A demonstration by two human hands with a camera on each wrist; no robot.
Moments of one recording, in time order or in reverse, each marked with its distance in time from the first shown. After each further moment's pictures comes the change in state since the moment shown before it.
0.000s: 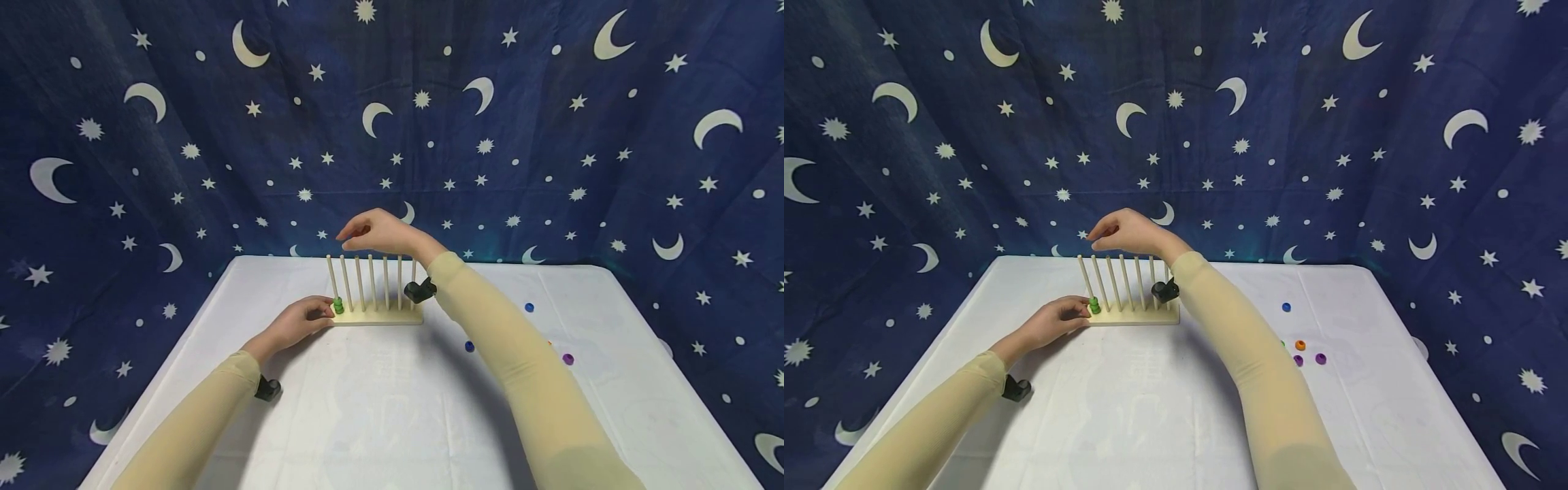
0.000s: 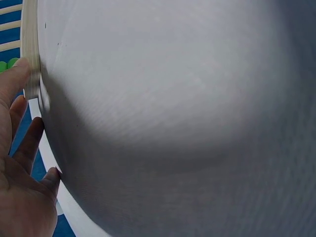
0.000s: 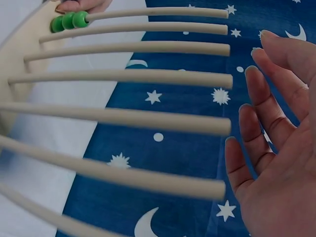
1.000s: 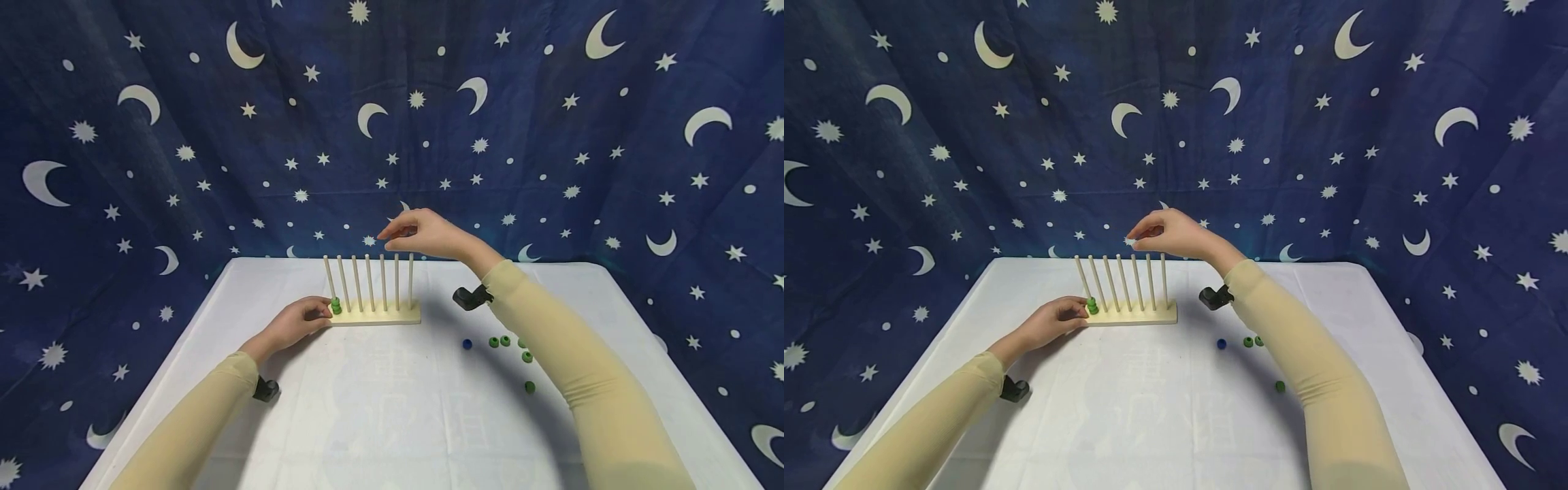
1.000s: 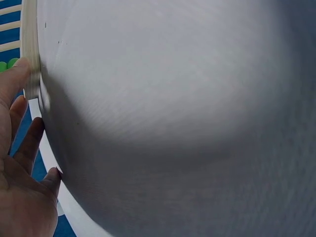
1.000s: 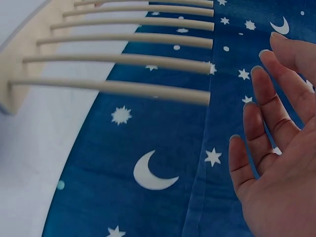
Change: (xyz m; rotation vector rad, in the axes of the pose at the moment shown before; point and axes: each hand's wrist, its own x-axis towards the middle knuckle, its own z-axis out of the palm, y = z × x) left_hand -0.001 0.006 -0.001 0.010 0.000 -0.020; right_hand -0.073 0.010 -0.038 -0.098 0.098 0.056
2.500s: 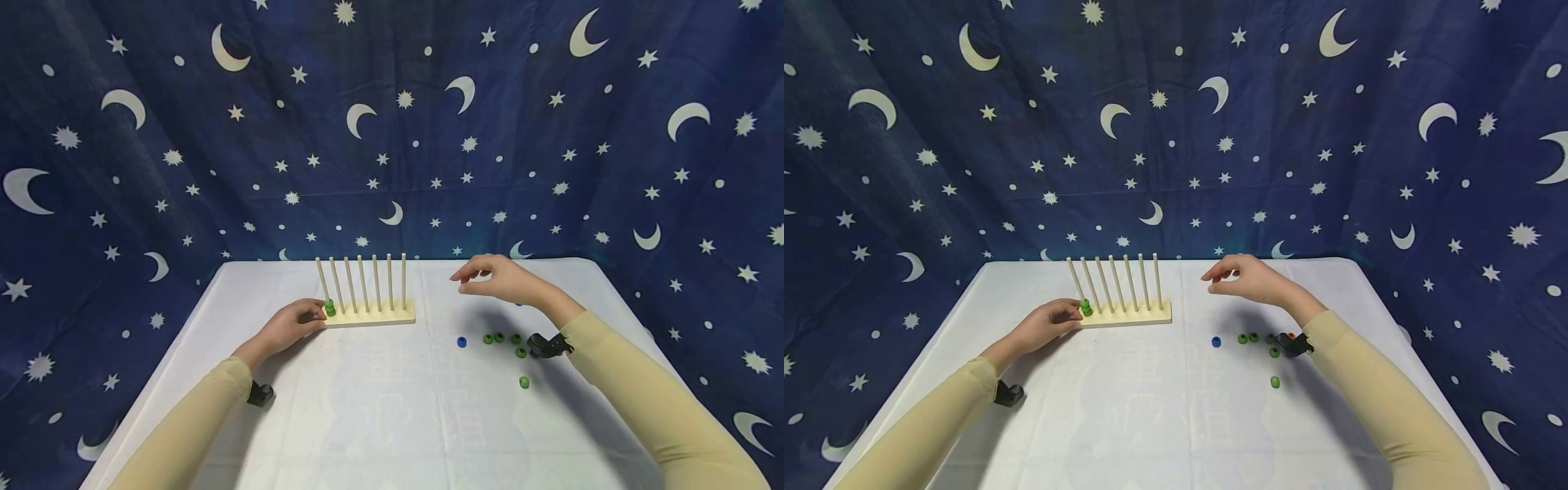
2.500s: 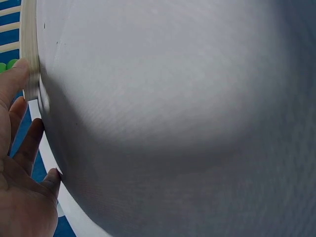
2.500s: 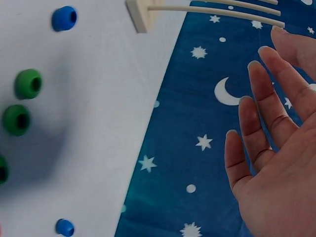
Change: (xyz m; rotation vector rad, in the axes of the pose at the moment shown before) left_hand -0.001 0.002 0.002 0.004 0.001 -0.002; right_hand -0.132 0.079 -0.016 -0.061 0.035 0.189
